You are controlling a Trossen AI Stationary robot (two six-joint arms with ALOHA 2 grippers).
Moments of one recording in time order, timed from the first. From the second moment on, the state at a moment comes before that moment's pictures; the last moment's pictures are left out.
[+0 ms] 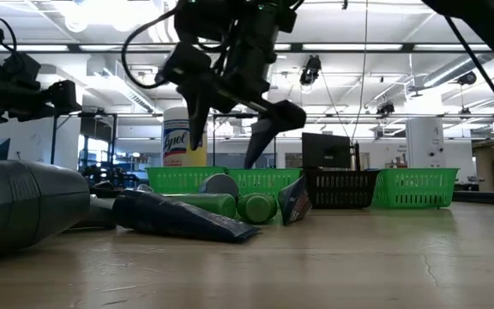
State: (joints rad) left arm 1.48 0.02 0.01 0.09 0.10 -0.08; right arm 0.02 2.26 1.98 -1.01 -0.12 1.06
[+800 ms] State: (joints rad) left arm 1.48 0.03 0.01 0.09 0.11 -0.08; right arm 0.07 2.34 1.92 -0.95 -0.12 1.15
